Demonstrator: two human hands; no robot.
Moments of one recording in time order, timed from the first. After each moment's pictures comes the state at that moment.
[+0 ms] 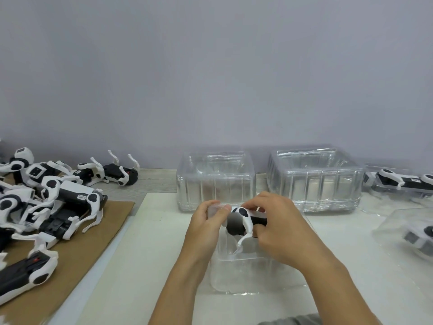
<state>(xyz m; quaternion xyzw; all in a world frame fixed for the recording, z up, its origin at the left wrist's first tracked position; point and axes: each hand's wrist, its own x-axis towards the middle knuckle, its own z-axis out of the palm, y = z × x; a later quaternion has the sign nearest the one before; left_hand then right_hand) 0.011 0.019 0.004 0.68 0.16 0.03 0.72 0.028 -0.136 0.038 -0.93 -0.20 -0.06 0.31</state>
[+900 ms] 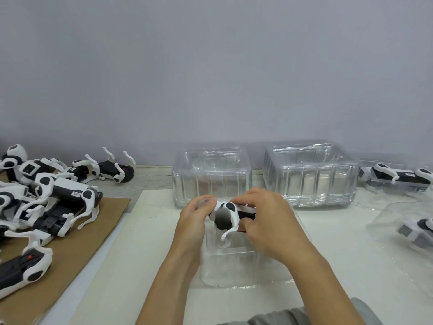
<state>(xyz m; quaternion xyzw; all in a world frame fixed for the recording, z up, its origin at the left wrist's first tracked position) 0.015 0.026 0.003 0.61 0.17 0.05 0.77 0.025 -0.124 0.033 -0.92 -0.18 -0.09 0.35</state>
